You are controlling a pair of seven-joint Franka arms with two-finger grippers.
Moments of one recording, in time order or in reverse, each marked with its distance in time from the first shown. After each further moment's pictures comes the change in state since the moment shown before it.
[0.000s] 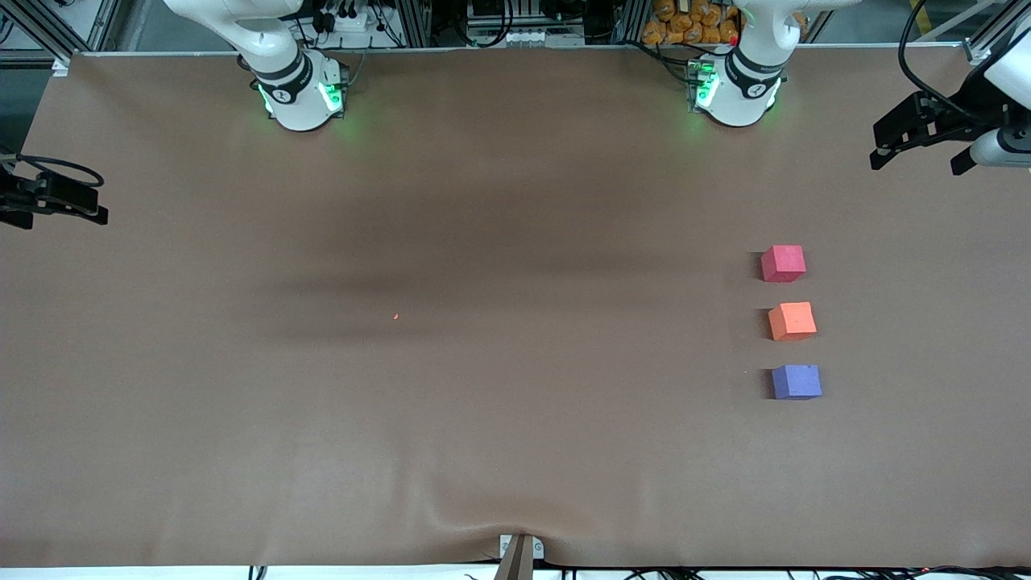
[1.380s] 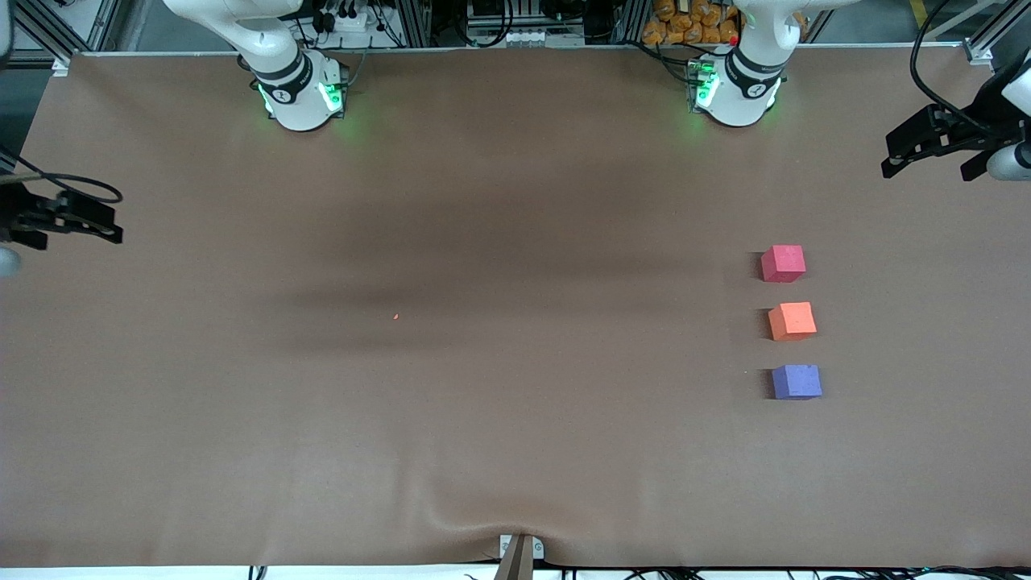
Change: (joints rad) left arm 0.025 0.016 0.009 -0.005 0.000 0.000 0.001; right arm 0.034 0.010 0.009 -0.059 0.000 0.118 0.005
